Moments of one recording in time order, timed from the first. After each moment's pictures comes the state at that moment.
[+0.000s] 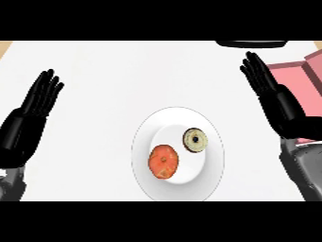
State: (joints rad) left arm -0.13 0.50 -0.18 -1.65 0.34 0.11 -0.17; right arm -0.35 -0.40 0.22 -1.47 -0.29 -0.02 -0.17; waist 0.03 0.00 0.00
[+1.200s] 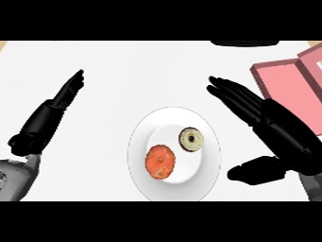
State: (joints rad) left arm -0.24 0.48 -0.25 -1.52 0.12 0.04 -0.09; right arm -0.39 -0.63 0.45 -1.90 0.23 0.07 0.12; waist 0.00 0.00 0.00
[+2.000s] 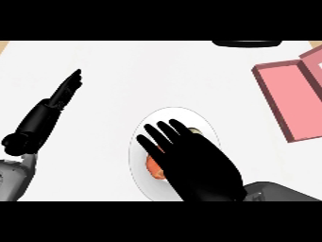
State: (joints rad) left arm -0.23 0.48 -0.21 -1.53 0.11 -0.01 -0.08; right arm -0.67 -0.36 0.79 -1.97 0.37 0.51 0.84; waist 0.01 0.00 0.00
